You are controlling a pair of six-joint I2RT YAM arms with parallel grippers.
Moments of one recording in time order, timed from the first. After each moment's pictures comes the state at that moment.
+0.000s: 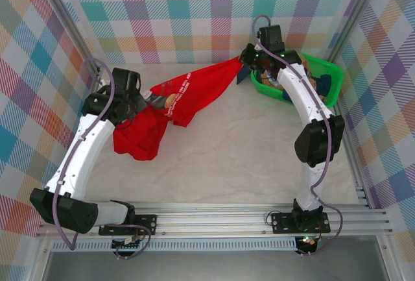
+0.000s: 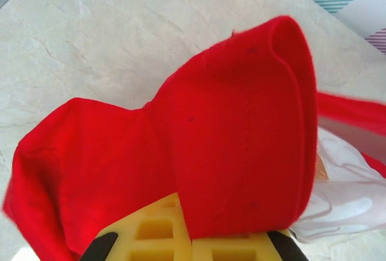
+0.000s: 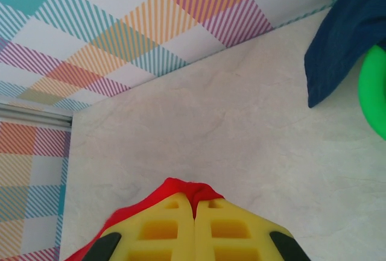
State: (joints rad) left arm -0.25 1.31 1.47 -1.07 -0.29 -0.75; right arm 0.31 1.98 2.06 -0.72 -0.19 0.67
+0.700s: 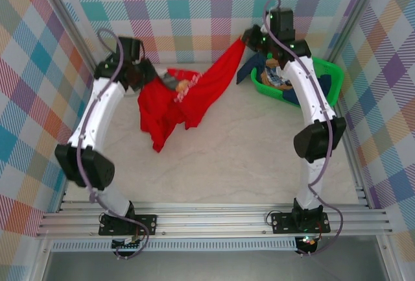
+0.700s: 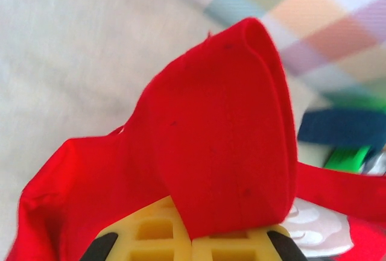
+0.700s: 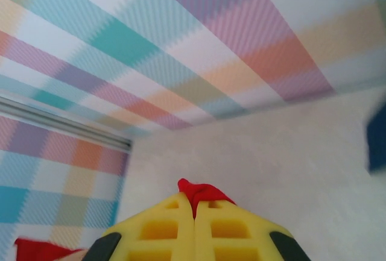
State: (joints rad) left arm -0.16 1.76 1.98 -0.97 -0.01 -0.69; right arm 0.26 2.09 2.42 -0.70 -0.33 0.68
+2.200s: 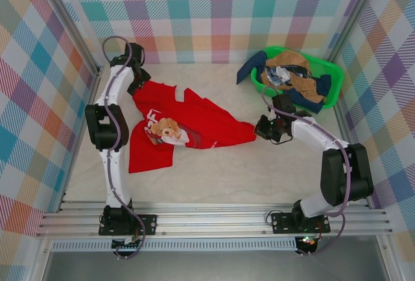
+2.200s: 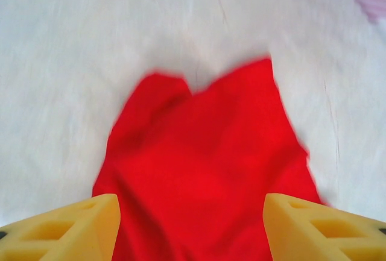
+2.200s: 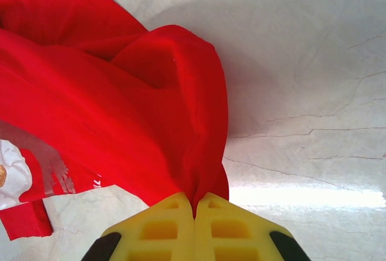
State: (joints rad) left arm -0.01 2.31 2.20 -0.96 -0.20 -0.85; right arm 0.24 1.51 0.96 -0.55 -0.35 0.64
